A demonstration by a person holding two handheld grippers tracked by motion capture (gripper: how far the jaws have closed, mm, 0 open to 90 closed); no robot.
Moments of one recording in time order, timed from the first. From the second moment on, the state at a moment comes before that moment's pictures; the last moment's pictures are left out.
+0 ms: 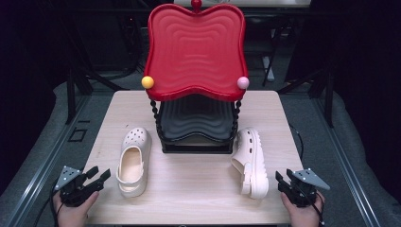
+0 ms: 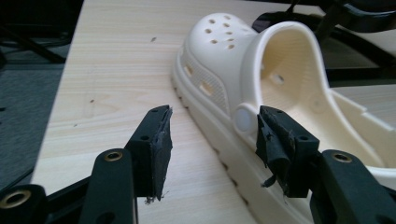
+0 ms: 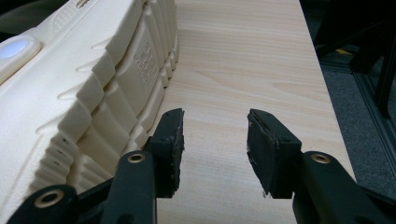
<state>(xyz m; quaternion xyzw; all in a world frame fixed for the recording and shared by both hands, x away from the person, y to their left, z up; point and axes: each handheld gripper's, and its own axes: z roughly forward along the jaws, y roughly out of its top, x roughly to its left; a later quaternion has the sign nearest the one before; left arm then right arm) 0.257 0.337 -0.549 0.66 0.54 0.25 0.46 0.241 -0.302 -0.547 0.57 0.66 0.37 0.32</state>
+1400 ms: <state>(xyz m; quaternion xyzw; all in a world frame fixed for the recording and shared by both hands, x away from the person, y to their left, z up) 0.315 0.286 -0.513 0.75 0.48 0.27 0.37 0.238 -0.304 -0.548 0.56 0.68 0.38 0.28</state>
